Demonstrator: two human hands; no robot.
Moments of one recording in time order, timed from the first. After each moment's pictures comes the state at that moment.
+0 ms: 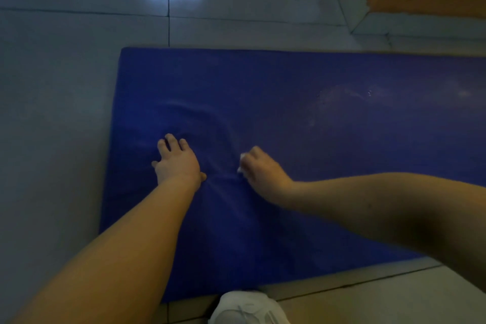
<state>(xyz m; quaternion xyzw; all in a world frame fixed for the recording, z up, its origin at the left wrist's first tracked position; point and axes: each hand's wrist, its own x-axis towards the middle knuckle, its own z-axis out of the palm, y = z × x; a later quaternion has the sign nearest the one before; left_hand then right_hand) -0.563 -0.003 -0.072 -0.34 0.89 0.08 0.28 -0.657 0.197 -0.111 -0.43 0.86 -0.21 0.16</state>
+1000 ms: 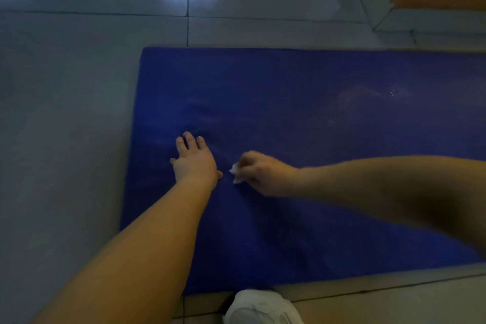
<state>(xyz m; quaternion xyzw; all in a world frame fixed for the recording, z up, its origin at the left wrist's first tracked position) -0.560 -0.004 -0.068 -0.33 0.90 0.08 0.29 -0.659 0.166 -0.092 -0.61 0.73 -0.18 0.25</state>
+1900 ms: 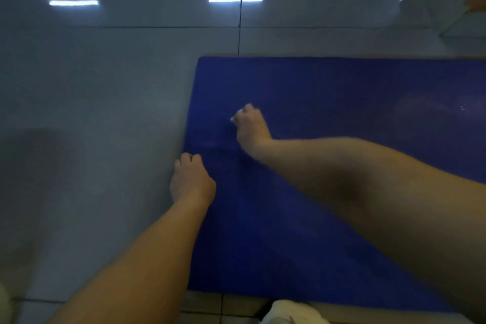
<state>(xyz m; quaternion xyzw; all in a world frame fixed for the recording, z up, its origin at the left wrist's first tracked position) -0.480 -0.061 -0.053 -0.48 0.85 0.16 0.14 -0.660 -0.023 -0.107 -0.42 0.89 -0.17 0.12</state>
